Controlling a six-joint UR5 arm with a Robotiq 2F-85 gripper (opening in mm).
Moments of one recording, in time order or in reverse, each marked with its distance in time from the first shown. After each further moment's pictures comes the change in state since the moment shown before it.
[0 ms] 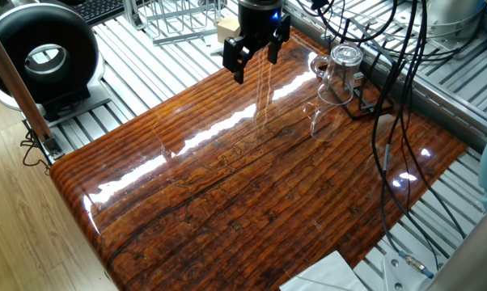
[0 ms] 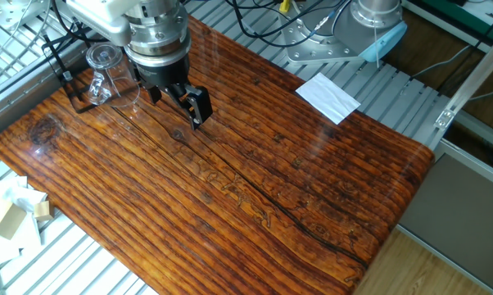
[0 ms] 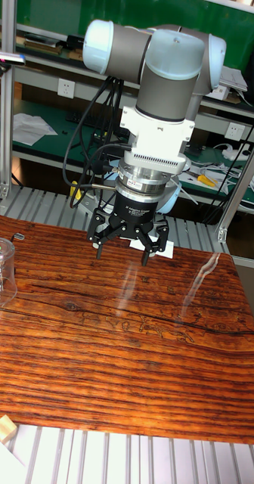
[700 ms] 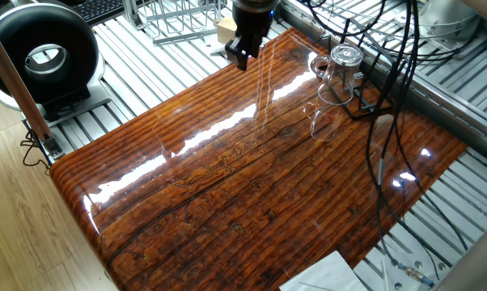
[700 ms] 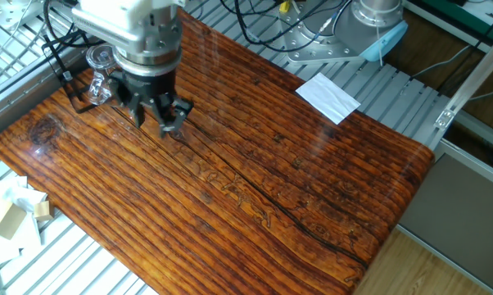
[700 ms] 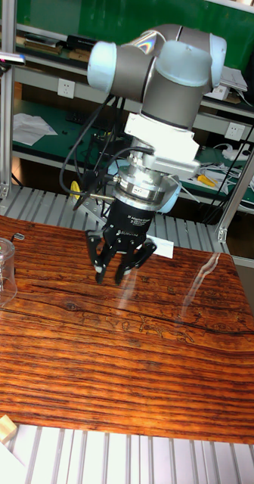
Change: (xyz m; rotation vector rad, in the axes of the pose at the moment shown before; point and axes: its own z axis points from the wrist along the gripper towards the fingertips) arm -0.057 -0.025 0.005 0.159 -0.182 -0.326
